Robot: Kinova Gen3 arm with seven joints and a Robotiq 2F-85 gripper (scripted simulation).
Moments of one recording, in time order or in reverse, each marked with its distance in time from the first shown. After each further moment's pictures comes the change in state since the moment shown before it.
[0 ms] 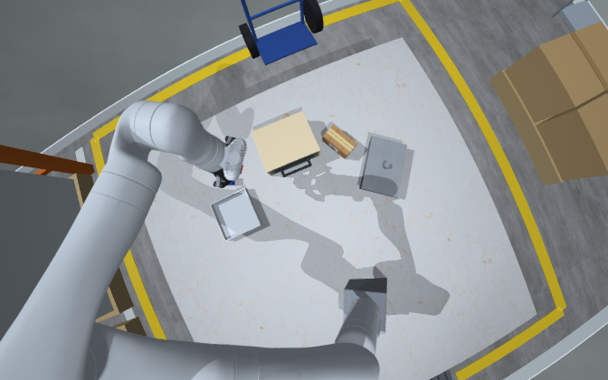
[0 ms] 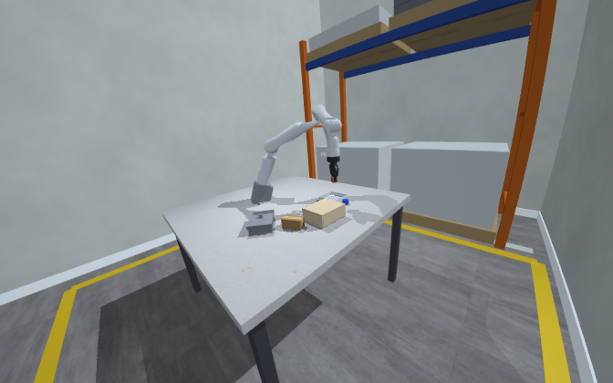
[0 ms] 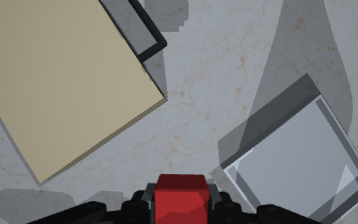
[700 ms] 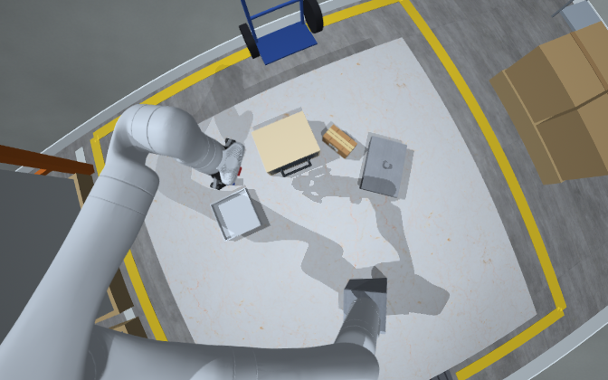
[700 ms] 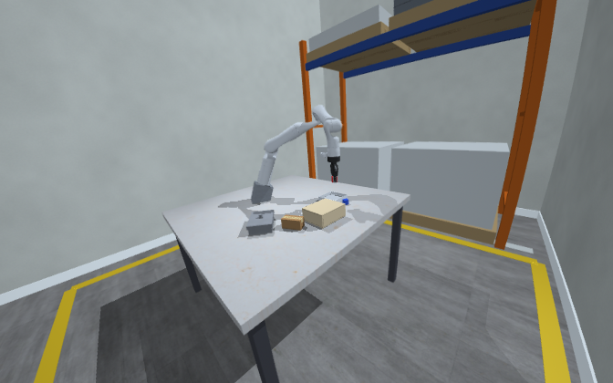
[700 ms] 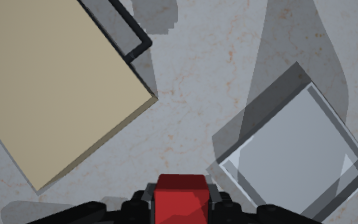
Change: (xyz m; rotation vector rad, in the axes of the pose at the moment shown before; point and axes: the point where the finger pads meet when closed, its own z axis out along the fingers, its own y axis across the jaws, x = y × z) arm -0.003 0.006 0.001 -0.001 0.002 0.075
